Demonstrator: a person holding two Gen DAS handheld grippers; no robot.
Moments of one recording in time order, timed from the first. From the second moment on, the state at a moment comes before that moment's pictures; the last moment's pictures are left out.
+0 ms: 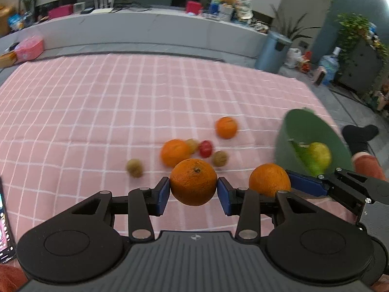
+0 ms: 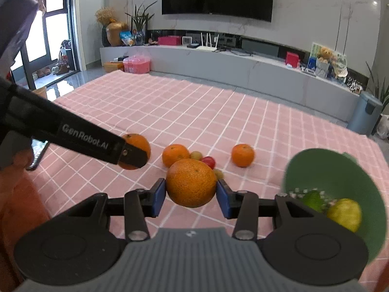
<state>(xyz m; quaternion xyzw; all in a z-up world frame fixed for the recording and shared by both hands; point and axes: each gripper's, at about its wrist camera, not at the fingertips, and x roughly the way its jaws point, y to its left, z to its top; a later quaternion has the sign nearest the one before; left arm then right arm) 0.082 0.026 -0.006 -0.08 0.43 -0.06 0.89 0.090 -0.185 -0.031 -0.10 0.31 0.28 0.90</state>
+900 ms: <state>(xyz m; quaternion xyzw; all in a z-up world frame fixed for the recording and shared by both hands) 0.145 -0.147 0.002 -0.03 0.47 -0.29 0.83 0.158 -0.337 -0.003 -0.15 0.44 0.24 0.85</state>
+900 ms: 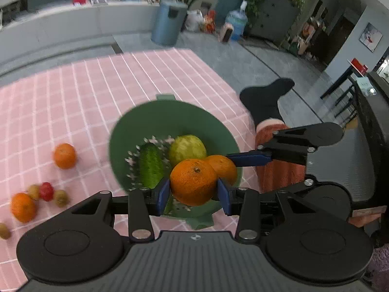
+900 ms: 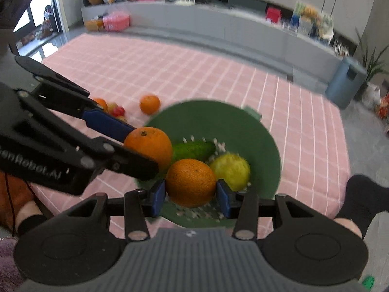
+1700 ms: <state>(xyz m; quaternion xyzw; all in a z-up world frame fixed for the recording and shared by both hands) 0.191 -0.184 -0.030 0.02 0.58 -0.29 0.76 0.217 -0.338 -0.058 -0.16 0.56 0.31 0.75</state>
